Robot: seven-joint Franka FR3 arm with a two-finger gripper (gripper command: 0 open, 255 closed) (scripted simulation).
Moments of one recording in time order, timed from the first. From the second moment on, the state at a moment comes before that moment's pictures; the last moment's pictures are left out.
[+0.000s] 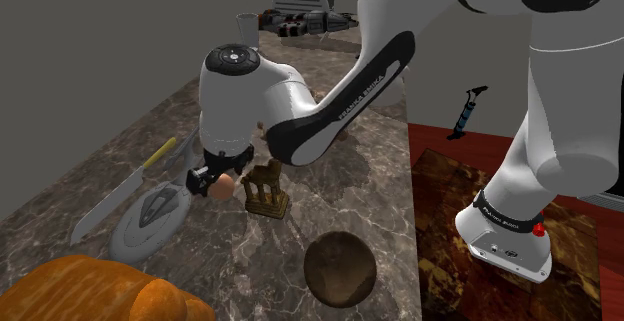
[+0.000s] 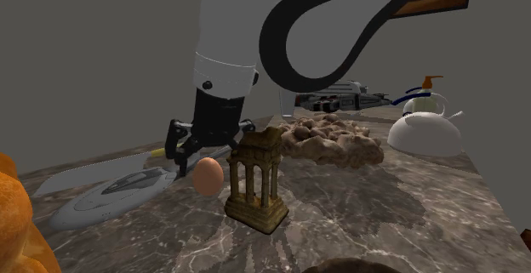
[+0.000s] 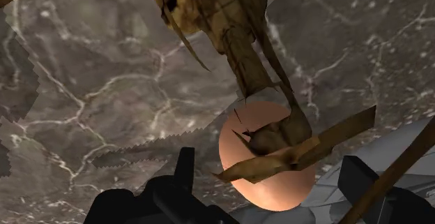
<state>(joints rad) 0.17 0.42 0.56 -1.91 -0.64 2.51 1.14</state>
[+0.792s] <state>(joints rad) 0.18 0.44 0.55 -1.90 -0.66 2.52 1.15</state>
